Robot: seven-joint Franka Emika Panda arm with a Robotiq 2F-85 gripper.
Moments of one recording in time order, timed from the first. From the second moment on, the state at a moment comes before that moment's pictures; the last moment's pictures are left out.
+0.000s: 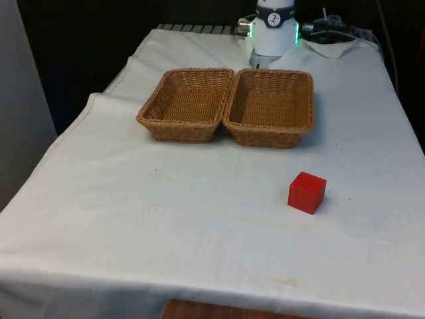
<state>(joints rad) 0.40 0.08 -0.42 -1.82 0.05 1.79 -0.05</state>
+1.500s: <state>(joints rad) 0.40 0.47 -0.37 -1.46 0.12 1.83 0.10</state>
